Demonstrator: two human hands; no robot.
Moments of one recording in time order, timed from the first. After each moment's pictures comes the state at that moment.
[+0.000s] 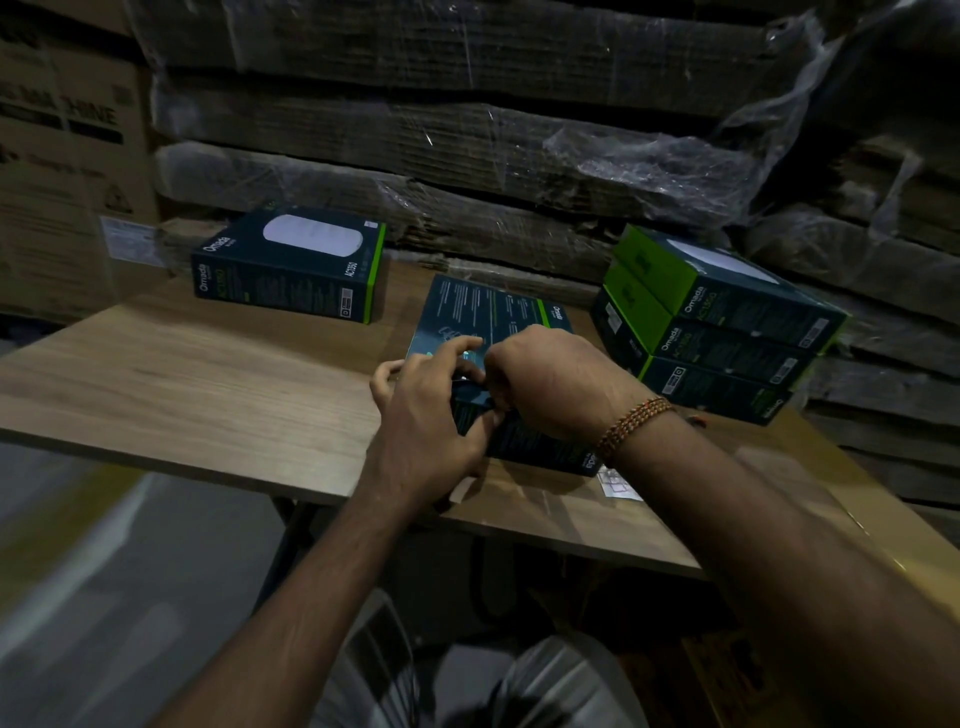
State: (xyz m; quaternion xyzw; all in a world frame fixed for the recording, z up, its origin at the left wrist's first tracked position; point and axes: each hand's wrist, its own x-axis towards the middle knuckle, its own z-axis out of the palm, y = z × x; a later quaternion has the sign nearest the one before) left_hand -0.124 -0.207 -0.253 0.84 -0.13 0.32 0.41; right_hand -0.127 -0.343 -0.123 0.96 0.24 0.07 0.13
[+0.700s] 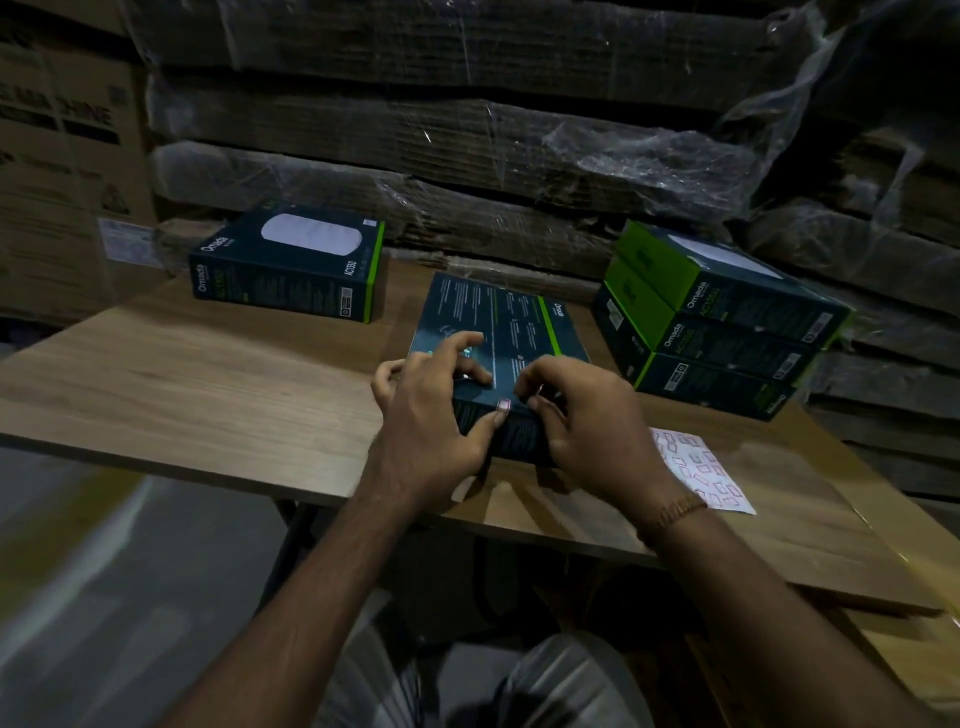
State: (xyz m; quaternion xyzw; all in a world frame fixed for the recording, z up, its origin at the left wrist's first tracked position) left_hand -0.124 -0.205 -0.252 0.85 -0.13 0.31 0.41; right_hand -0.133 -0.400 -0.191 0.92 0.24 0.25 -0.18
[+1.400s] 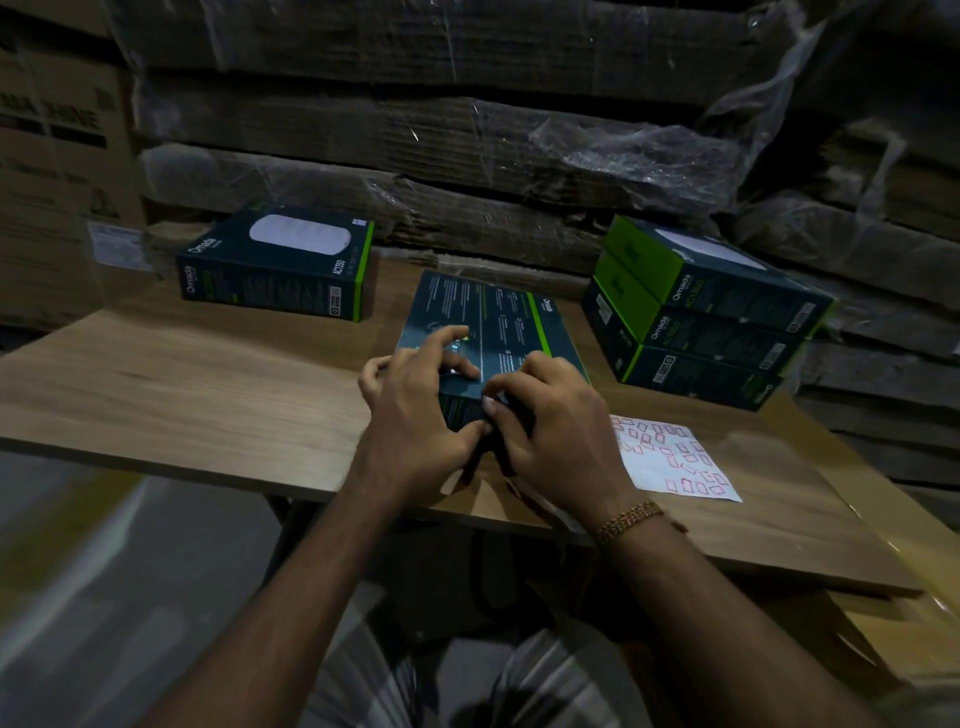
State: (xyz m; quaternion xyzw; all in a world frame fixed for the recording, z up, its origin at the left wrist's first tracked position) left_hand -0.128 -0.203 -0.250 0.85 -0.15 0.30 0.40; right_hand -0.137 -0.387 -0.215 0.90 0.25 0.33 -0.15
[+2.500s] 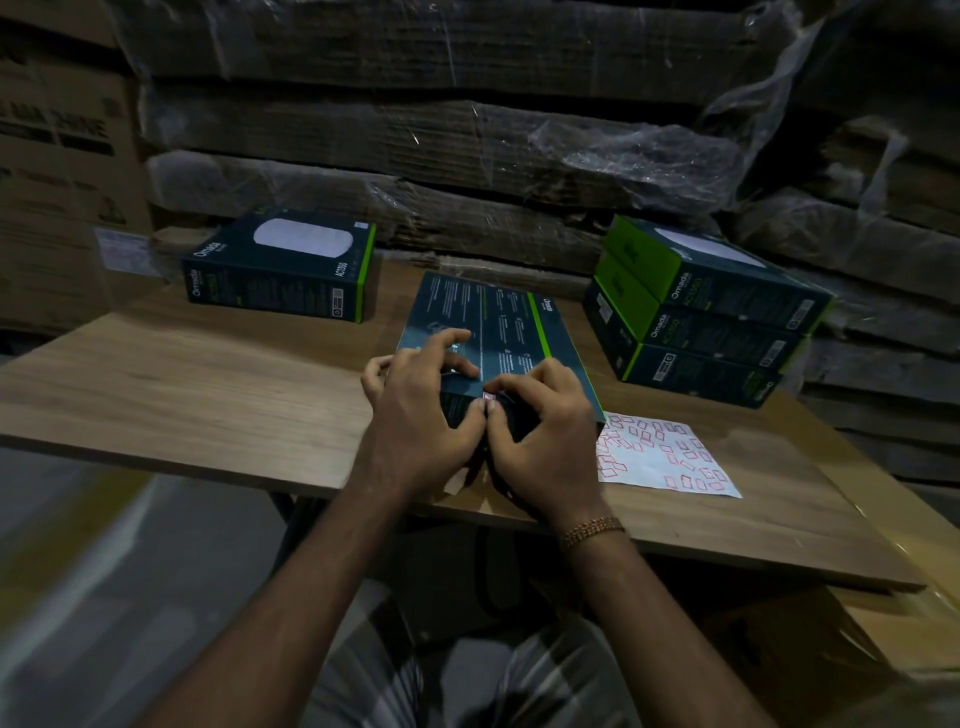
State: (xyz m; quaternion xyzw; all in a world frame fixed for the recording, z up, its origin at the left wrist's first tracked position) left_hand -0.130 -0.208 -0.251 0.85 -0.14 0.32 0.40; right_hand -0.134 -0.376 -0.241 0.85 0.20 0.38 -0.31
